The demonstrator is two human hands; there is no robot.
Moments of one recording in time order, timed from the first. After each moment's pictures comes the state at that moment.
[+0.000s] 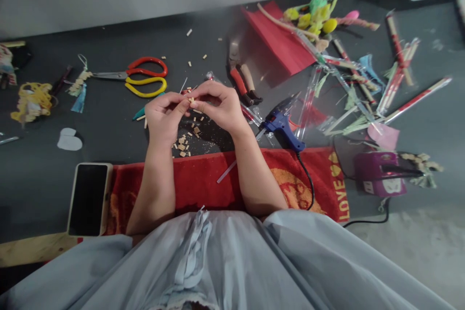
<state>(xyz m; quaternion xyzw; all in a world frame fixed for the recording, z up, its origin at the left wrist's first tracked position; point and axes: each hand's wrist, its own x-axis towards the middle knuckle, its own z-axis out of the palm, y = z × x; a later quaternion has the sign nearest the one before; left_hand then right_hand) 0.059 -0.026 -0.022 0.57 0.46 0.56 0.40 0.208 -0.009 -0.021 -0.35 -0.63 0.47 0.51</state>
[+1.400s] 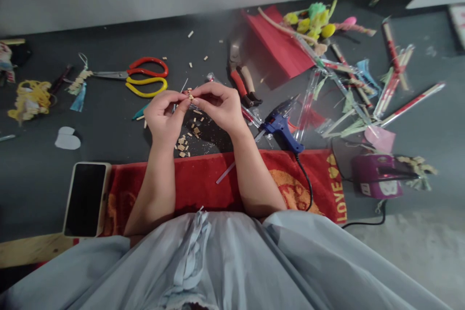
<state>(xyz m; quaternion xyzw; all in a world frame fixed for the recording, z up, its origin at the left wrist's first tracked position) 0.057 -0.027 -0.022 0.65 0.48 0.55 0.22 0.203 -0.010 -0.022 -0.37 -0.60 0.47 0.52</state>
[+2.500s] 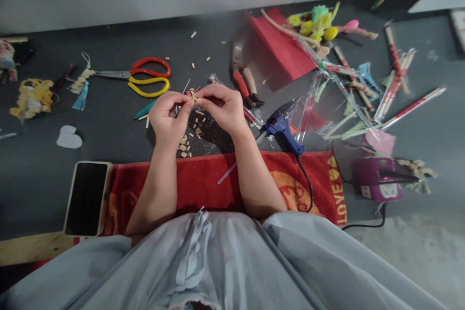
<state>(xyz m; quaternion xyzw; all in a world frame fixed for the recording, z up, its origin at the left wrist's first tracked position) 0.057 -0.029 -0.024 0.65 0.48 0.54 0.21 0.202 -0.011 -0.021 -0.38 -0.61 0.43 0.54</state>
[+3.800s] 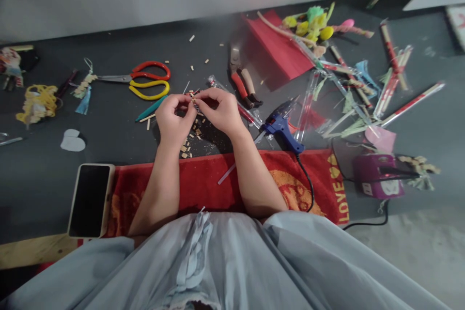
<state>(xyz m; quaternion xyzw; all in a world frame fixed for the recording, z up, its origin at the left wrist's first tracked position) 0.064 -0.028 -0.028 0.65 0.57 0.48 0.18 0.198 -0.009 -0.035 -0.44 -0.64 0.39 0.50</state>
